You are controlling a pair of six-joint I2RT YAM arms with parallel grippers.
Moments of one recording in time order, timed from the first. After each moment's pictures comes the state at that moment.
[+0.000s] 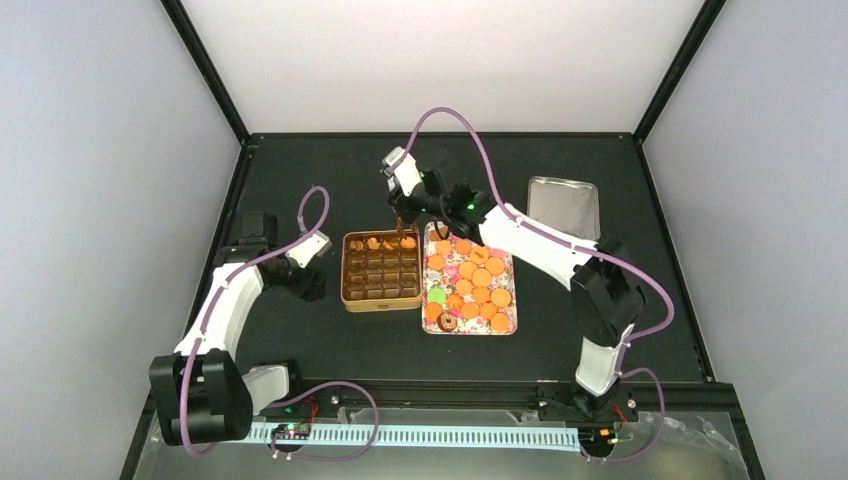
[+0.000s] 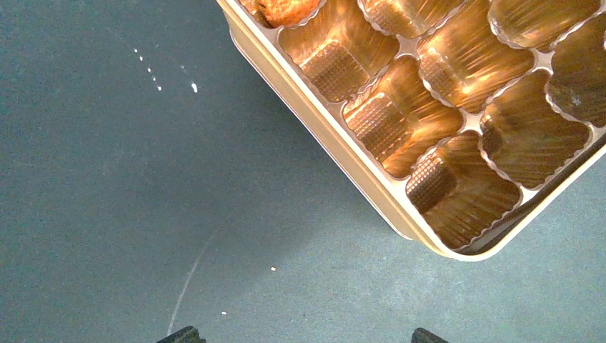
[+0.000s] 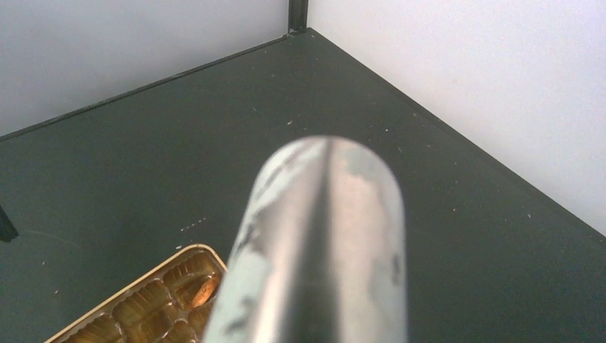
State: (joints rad) left arm 0.11 1.14 0.76 -0.81 0.37 0.63; right arm 0.79 1.83 1.49 -0.12 -0.08 -0.09
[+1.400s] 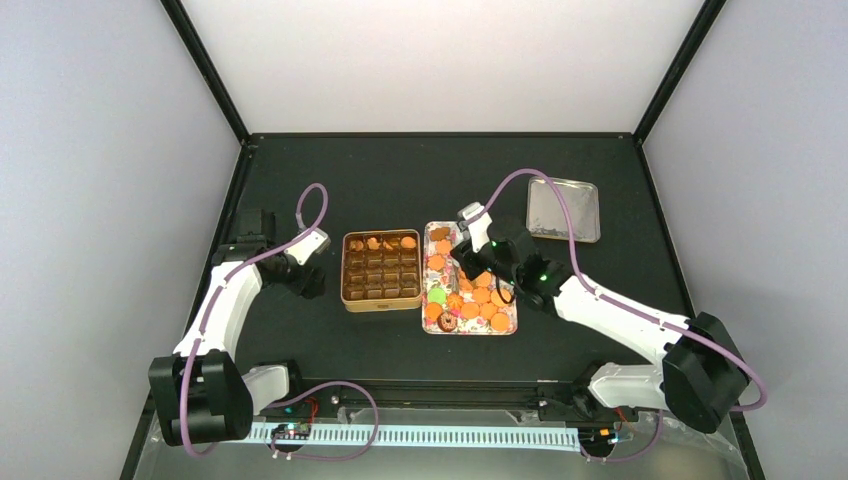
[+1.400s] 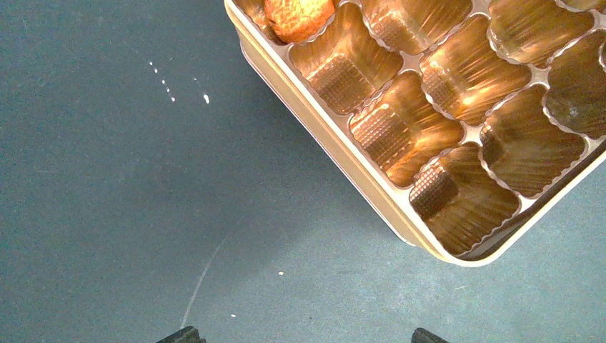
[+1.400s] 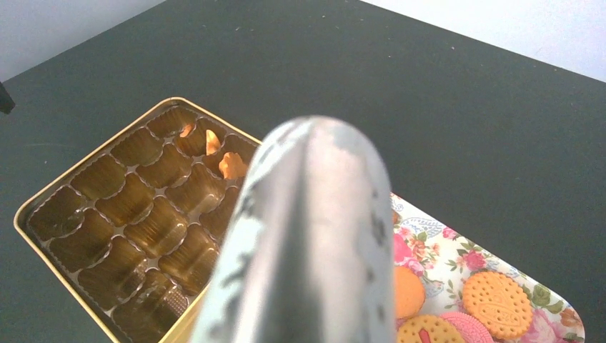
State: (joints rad) left arm 0.12 1.14 0.78 -0.82 0.37 0.63; right arm 0.76 1.24 0.75 0.00 0.03 0.10
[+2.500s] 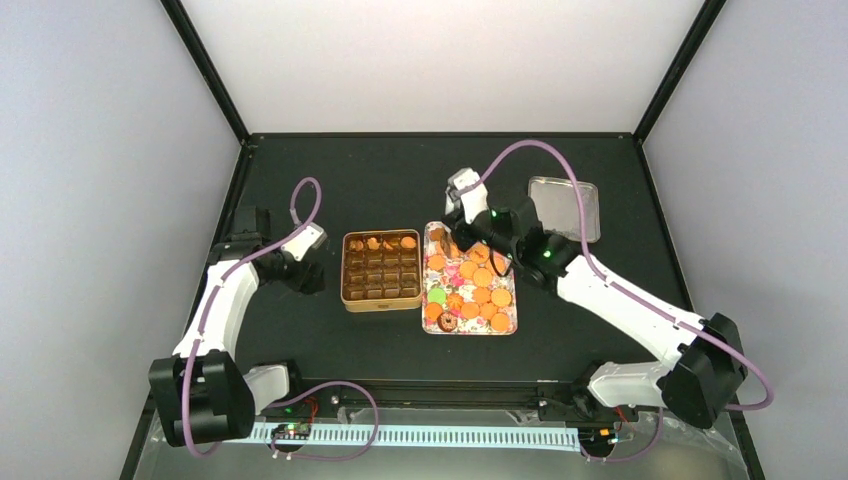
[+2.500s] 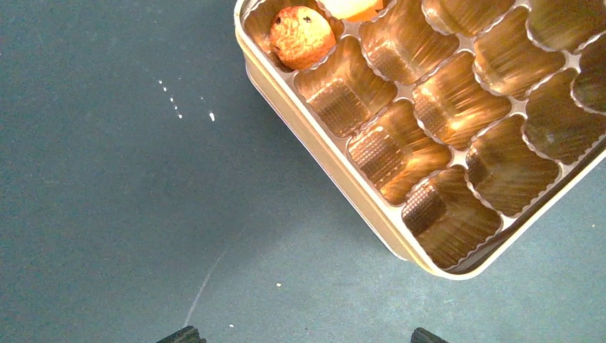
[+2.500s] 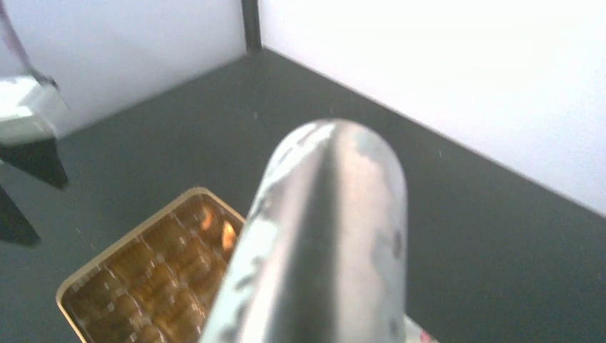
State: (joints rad) left arm 0.13 1.14 0.80 -0.82 0.41 0.61; right arm 0.76 1.26 0.97 -0.12 0.02 0.01
